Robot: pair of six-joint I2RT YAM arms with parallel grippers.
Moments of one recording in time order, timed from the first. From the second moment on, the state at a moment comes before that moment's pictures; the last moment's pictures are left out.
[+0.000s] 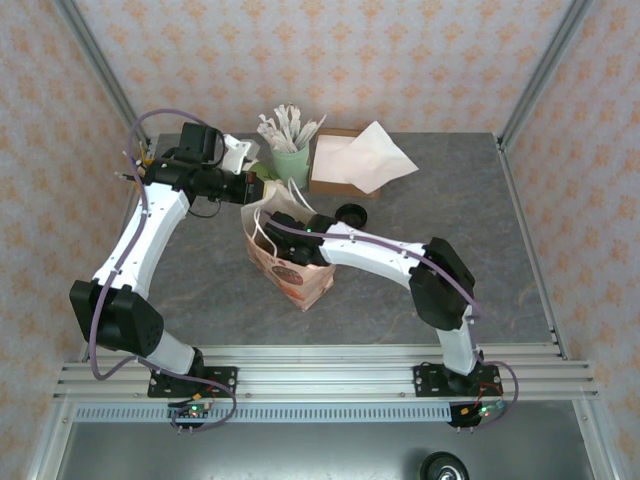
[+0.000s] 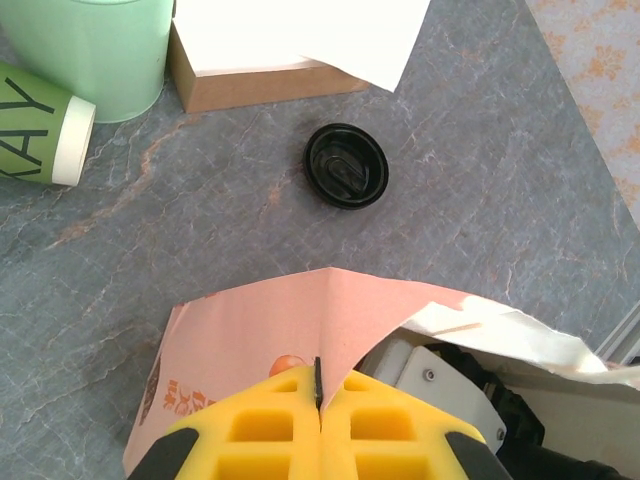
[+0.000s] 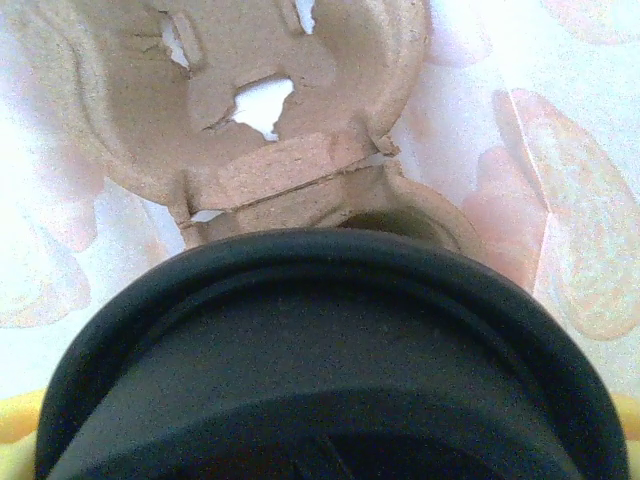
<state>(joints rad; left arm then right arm) -0.13 1.52 1.53 -0.95 0.55 -0.04 1.01 2.01 1.61 -0.96 0.11 0.54</state>
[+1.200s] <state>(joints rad) -0.13 1.48 1.48 -0.90 0.55 -0.04 1.01 2.07 1.65 -0.90 0.01 0.54</state>
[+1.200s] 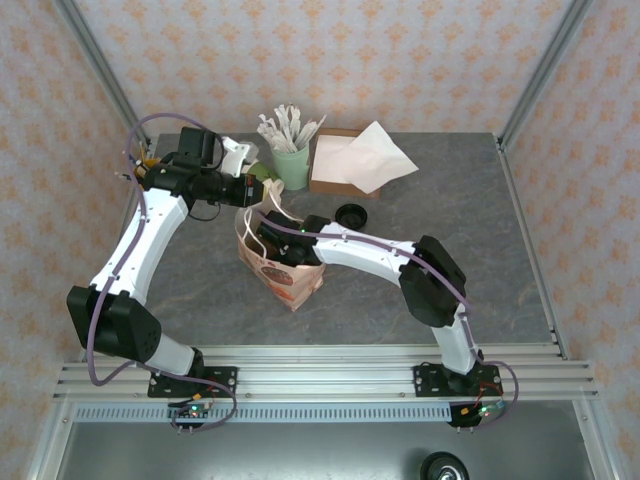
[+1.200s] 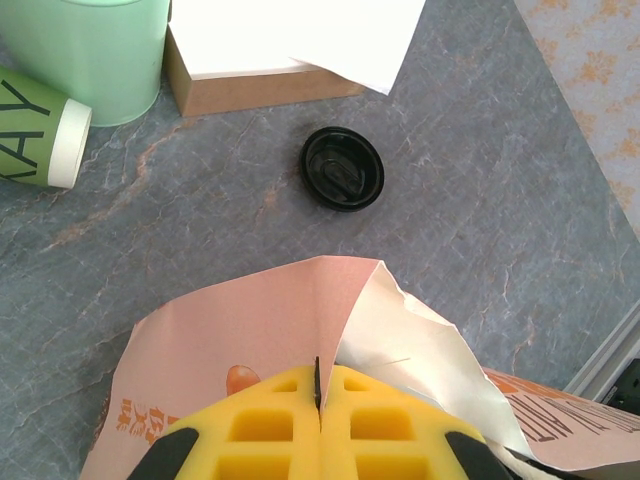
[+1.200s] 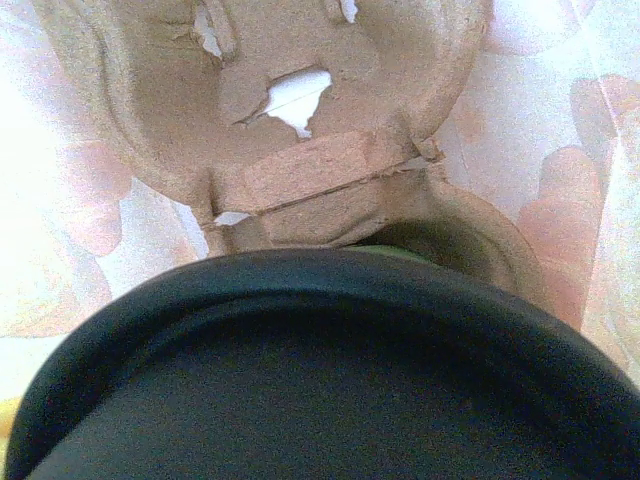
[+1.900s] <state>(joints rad) -0.13 1.48 1.48 -0.90 0.55 -0.04 1.01 2.08 1.65 -0.90 0.01 0.54</state>
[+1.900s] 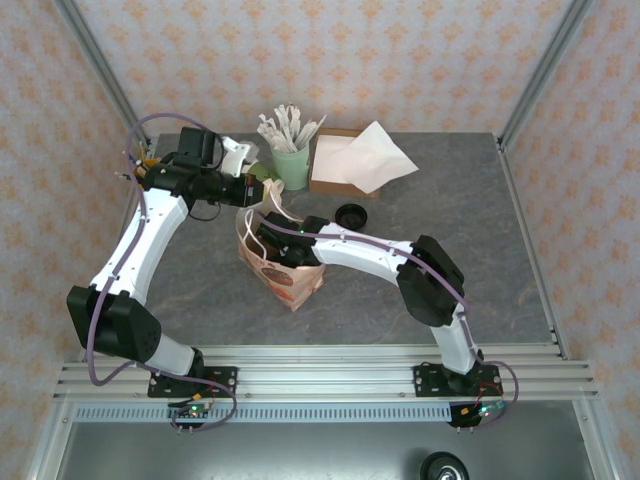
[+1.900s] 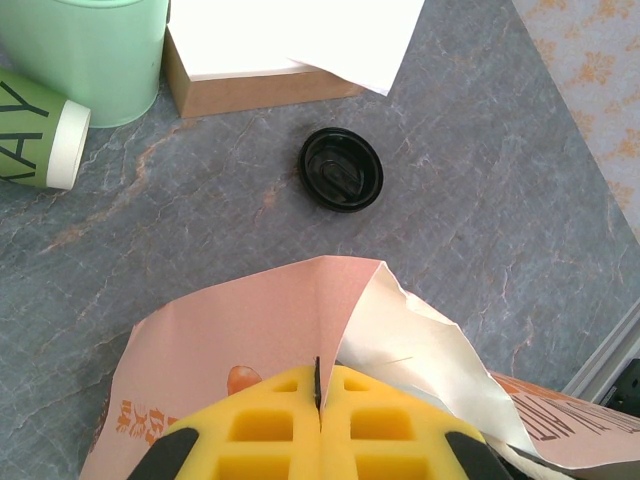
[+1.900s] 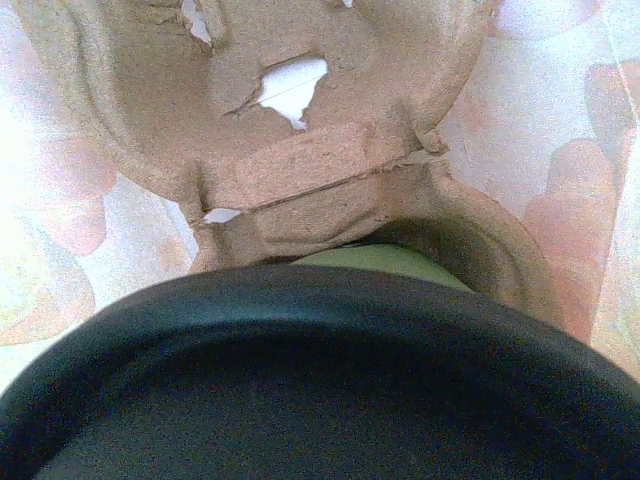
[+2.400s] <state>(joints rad) -0.13 1.48 1.48 -0.90 0.56 -0.04 1.01 2.08 1.65 -0.91 0.01 0.54</state>
